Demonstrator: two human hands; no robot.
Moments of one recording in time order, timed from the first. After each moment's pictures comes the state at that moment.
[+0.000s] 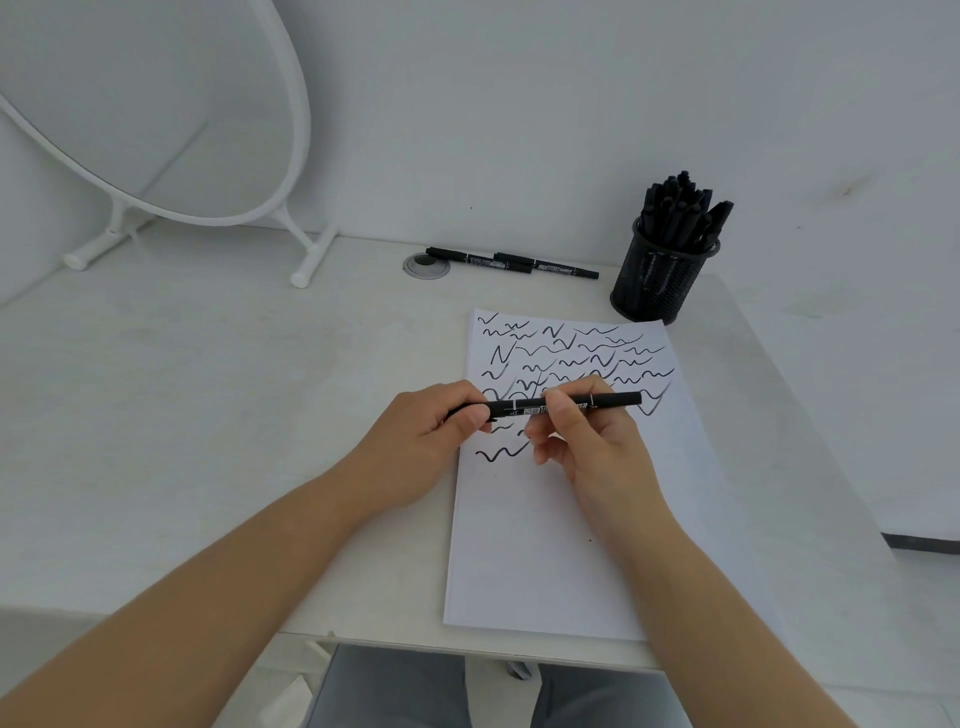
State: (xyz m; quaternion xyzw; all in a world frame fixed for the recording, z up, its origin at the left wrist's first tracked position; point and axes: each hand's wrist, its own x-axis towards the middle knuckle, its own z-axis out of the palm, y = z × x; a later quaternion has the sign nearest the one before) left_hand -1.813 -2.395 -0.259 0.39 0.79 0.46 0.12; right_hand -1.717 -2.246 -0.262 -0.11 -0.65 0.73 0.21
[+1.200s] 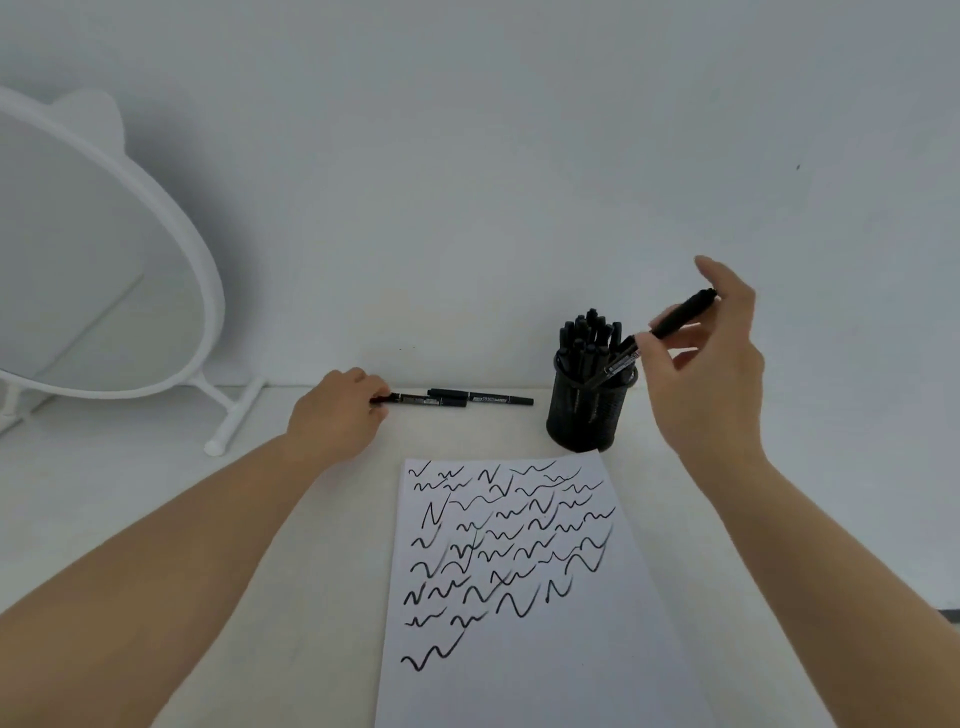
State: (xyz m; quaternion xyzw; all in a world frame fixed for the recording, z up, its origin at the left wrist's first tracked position) left_hand -2.002 -2.311 -0.238 0.33 0.93 0.15 -0.07; right_hand -1.766 -2.097 -0.154 -0.18 -0.79 0.30 0.50
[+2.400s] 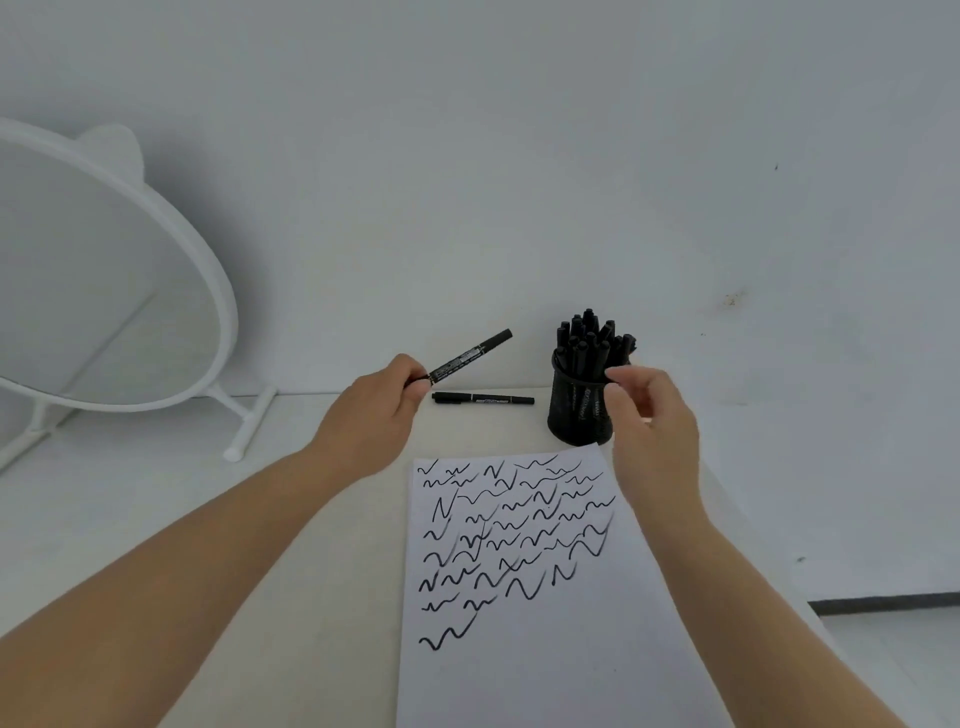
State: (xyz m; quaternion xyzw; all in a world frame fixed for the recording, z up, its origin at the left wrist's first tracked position) left_hand -1.929 -2.312 -0.186 0.41 0.85 0.32 -0.08; right_hand -1.759 -2.143 -0.186 -0.24 -0.70 0.49 0.46
